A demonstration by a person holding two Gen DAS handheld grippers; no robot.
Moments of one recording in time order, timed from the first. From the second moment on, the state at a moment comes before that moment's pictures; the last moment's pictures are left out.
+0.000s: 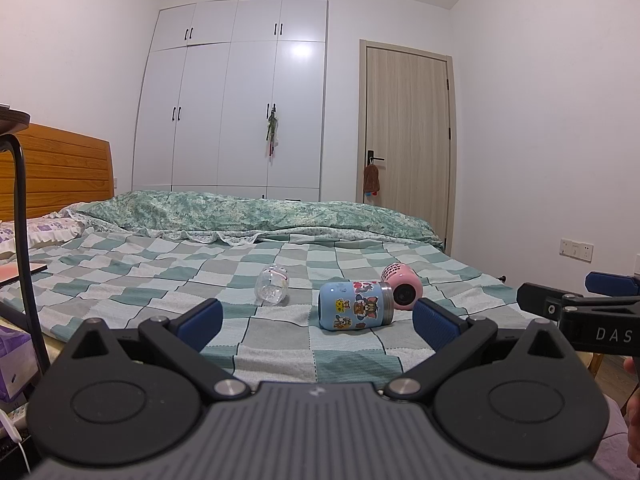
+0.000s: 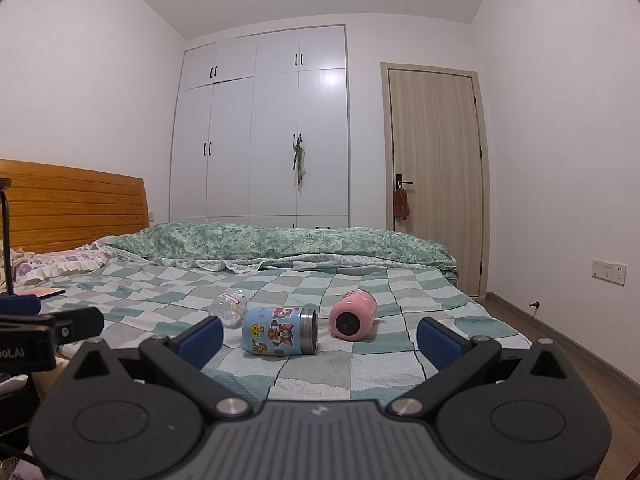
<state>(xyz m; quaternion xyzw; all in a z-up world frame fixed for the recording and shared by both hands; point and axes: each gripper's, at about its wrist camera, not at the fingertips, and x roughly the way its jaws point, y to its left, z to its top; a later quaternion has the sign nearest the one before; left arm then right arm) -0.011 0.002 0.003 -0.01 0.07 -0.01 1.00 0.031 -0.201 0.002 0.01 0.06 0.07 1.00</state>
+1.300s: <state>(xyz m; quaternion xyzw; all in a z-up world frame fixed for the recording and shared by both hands) -0.006 0.002 0.010 0.00 0.07 -0.02 1.00 0.040 -0.201 0.007 0.01 0.06 0.08 0.99</state>
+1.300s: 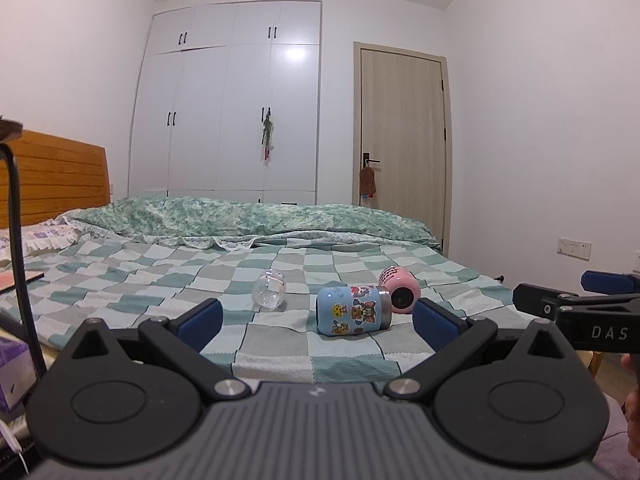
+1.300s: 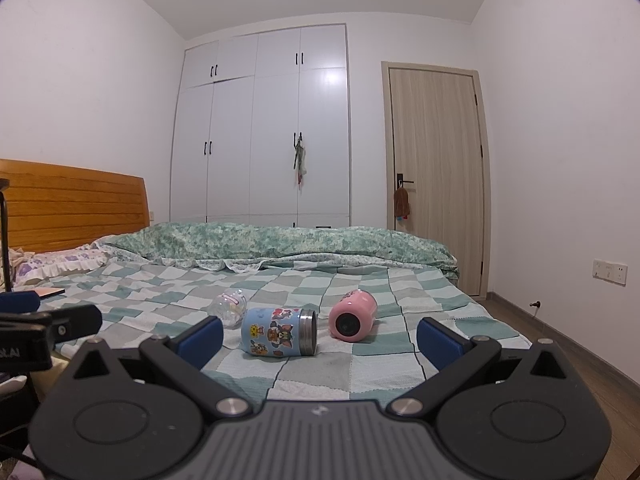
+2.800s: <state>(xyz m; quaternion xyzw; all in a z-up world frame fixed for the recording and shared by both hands) 0.426 -0.080 -0.086 0.42 0.33 -0.34 0.77 0.359 -0.231 -0.063 0.04 0.20 0.10 0.97</state>
